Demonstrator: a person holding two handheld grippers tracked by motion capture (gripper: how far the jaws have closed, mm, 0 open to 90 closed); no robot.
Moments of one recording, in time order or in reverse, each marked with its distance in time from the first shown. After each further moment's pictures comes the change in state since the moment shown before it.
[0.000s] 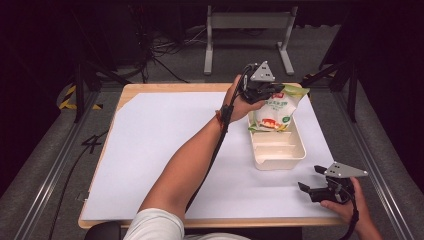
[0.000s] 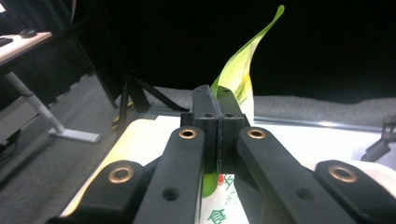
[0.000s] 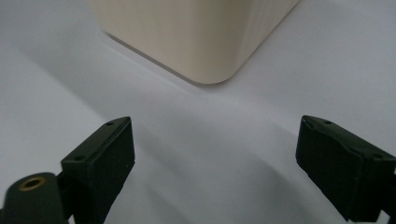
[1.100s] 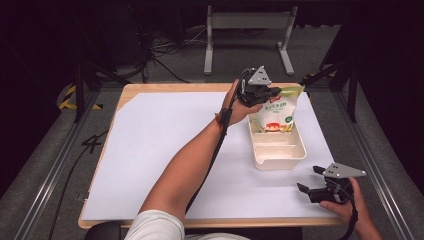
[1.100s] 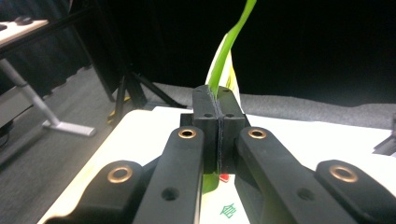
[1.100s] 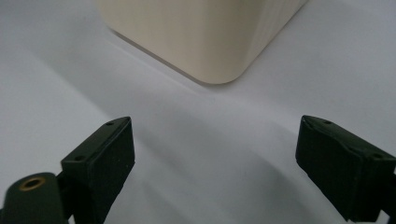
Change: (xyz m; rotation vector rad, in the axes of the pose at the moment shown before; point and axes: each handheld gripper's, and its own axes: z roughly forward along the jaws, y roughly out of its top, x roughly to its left) left arm 0.008 -0.020 0.003 0.032 0.011 -0.016; right arm 0.002 0.001 0.002 0.007 0.014 -0.010
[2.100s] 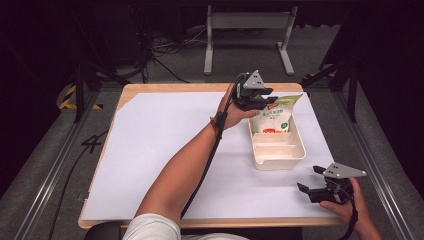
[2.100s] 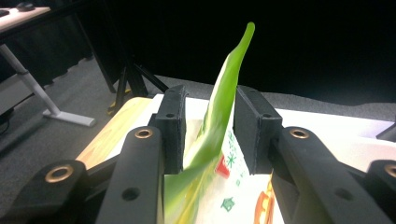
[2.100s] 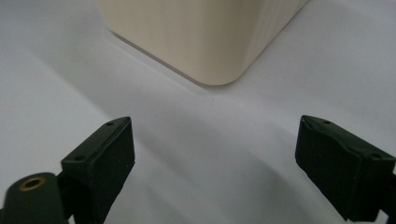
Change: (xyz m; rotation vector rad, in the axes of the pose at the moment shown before) left arm -0.004 -0.019 -0.004 0.007 0.002 -0.042; right arm 0.001 0.001 0.000 0.000 -0.007 -0.010
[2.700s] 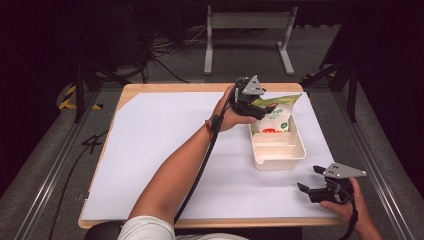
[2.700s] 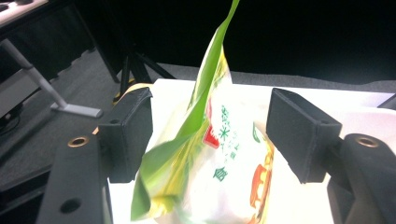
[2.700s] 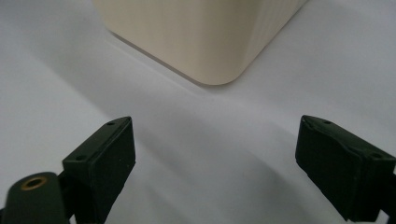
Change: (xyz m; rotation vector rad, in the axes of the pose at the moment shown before) left arm -0.009 -0.004 -0.010 0.065 0.016 0.055; right arm 0.000 0.000 0.000 -0.001 -0.001 0.002
